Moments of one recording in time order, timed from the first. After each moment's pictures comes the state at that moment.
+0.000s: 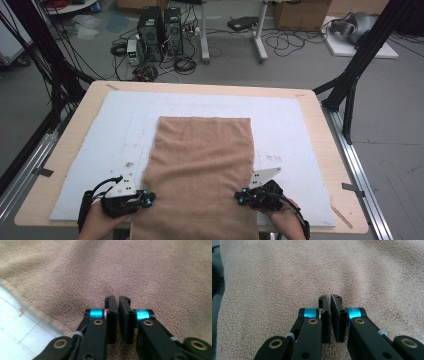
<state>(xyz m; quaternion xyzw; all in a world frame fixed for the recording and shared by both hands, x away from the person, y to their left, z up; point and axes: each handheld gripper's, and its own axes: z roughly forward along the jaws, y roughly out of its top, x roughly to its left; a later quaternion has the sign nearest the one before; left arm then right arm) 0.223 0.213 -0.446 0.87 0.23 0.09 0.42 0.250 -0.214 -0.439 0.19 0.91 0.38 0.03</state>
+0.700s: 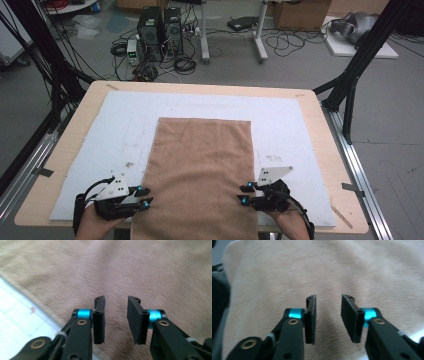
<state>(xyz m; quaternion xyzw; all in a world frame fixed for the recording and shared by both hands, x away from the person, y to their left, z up) 0.221 0.223 -0.434 0.85 0.26 0.11 0.45 0.250 -0.227 -0.425 0.22 0.88 0.42 0.04</state>
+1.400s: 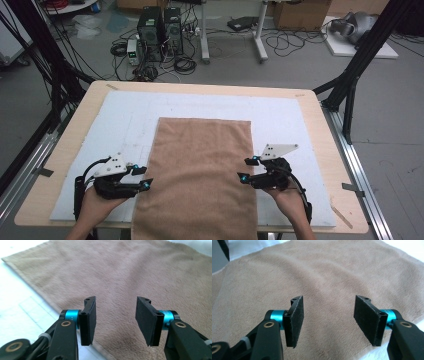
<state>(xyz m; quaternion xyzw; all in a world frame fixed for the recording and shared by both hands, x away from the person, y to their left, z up) 0.257 0.230 -0.412 0.82 0.29 0.13 0.47 0.293 -0.230 -0.397 0.26 0.85 0.44 0.08</state>
